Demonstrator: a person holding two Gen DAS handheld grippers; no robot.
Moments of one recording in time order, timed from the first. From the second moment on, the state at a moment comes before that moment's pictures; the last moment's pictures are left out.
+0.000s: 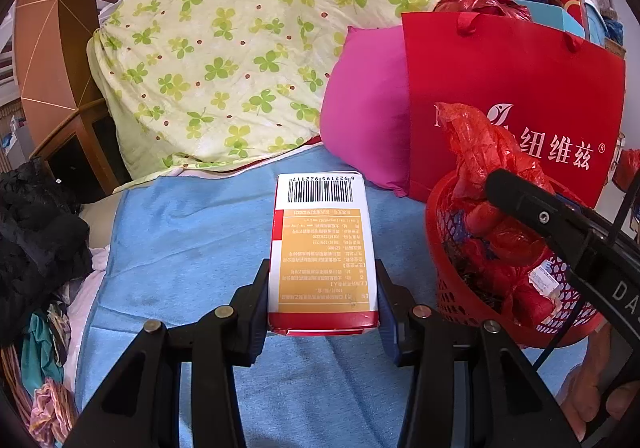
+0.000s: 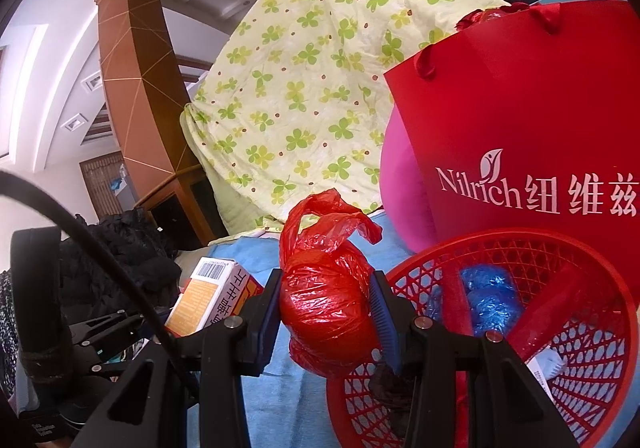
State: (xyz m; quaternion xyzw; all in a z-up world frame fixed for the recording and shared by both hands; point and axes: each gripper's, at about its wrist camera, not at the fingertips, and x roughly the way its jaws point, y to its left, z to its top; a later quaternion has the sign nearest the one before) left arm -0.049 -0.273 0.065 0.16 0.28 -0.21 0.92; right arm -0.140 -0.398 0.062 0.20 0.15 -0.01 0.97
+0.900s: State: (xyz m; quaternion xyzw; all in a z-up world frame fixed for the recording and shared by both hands) left arm -0.061 -0.331 0.063 0.14 0.28 -0.32 0.90; right arm -0.173 -0.454 0.057 0.24 0.13 -0.06 0.96
